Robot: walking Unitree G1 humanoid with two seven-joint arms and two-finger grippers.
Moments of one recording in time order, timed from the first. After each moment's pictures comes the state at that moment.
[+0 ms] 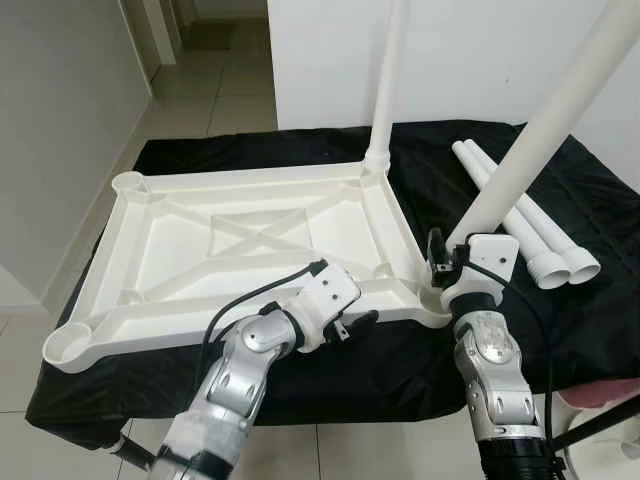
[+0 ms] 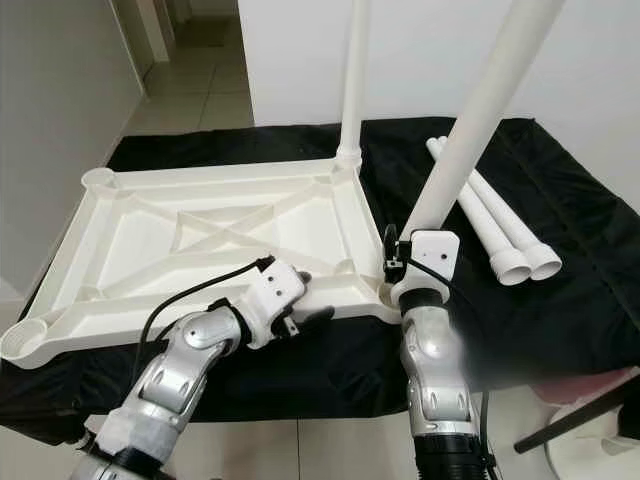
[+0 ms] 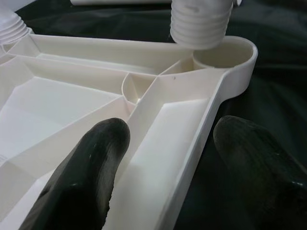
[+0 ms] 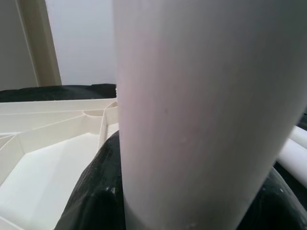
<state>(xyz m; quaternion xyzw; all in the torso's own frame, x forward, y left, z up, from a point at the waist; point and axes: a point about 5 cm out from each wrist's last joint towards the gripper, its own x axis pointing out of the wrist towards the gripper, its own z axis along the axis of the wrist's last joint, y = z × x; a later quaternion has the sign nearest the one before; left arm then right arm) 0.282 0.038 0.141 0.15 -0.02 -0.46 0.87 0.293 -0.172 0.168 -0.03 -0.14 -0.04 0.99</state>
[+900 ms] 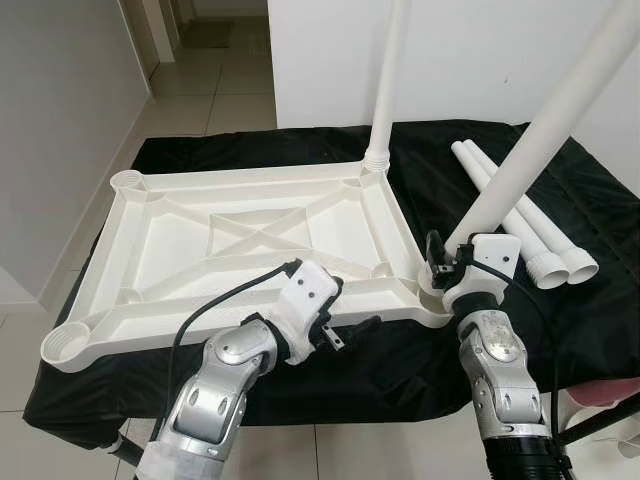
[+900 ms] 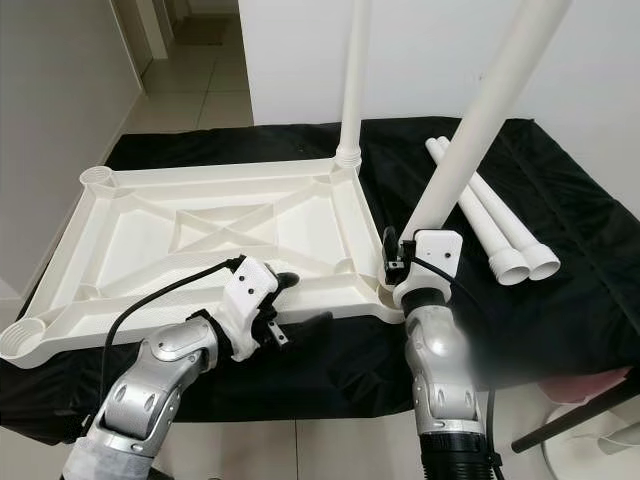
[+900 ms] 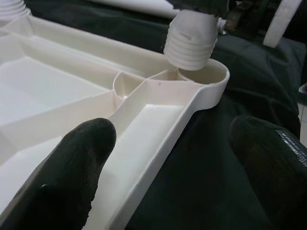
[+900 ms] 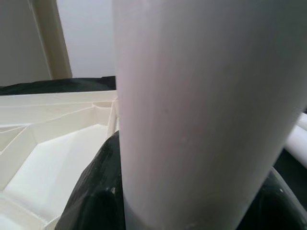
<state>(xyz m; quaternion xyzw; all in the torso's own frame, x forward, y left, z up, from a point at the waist) 0.259 0.053 0.153 0.06 0.03 -0.47 0.88 0.291 -0.174 0.165 -0.01 -0.12 0.00 0.99</state>
